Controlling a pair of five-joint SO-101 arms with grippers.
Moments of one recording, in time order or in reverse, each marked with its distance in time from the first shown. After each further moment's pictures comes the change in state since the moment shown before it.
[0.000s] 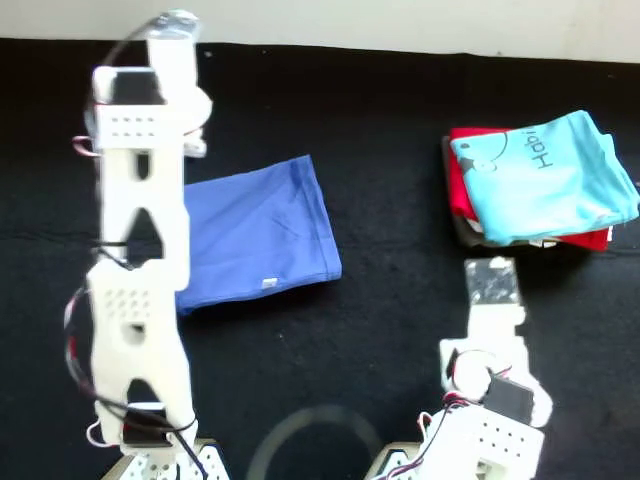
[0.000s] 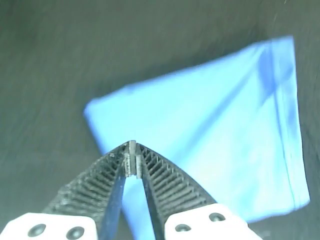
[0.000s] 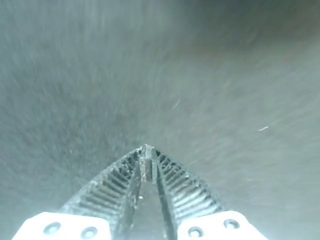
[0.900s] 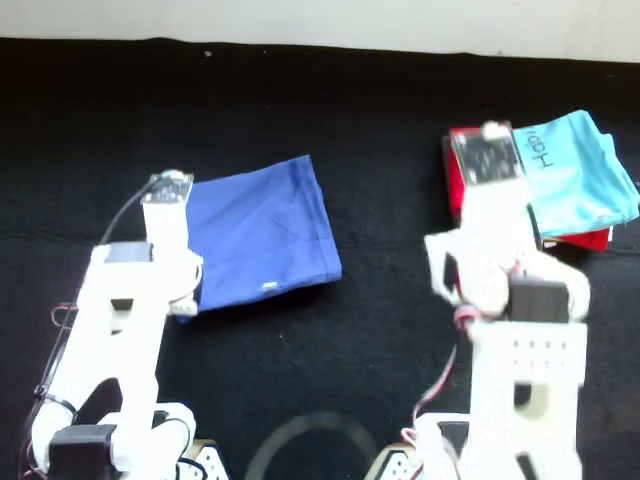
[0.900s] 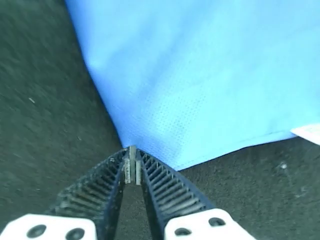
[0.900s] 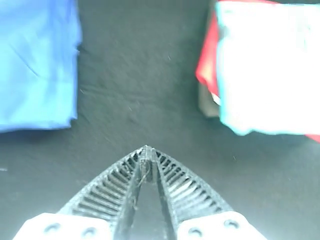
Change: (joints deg) left arm -1.1 -63.4 117.8 -46.3 -2.5; right arm -21.6 41.9 -61.1 14.6 -10.5
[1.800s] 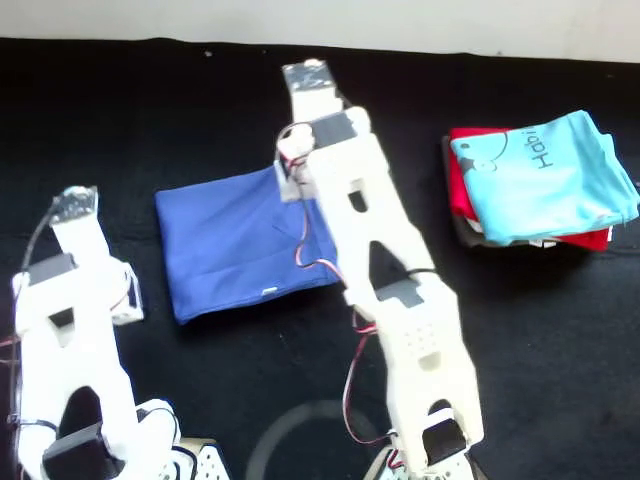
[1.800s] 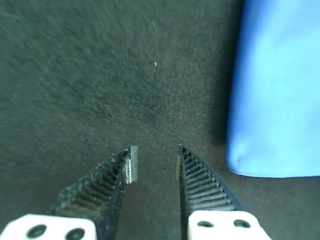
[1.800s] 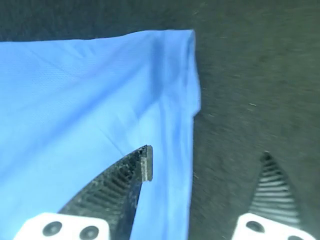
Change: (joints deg) left arm -21.8 -0.7 1.0 -0.6 -4.2; right arm -23.7 82.9 -69.2 6.1 -22.9
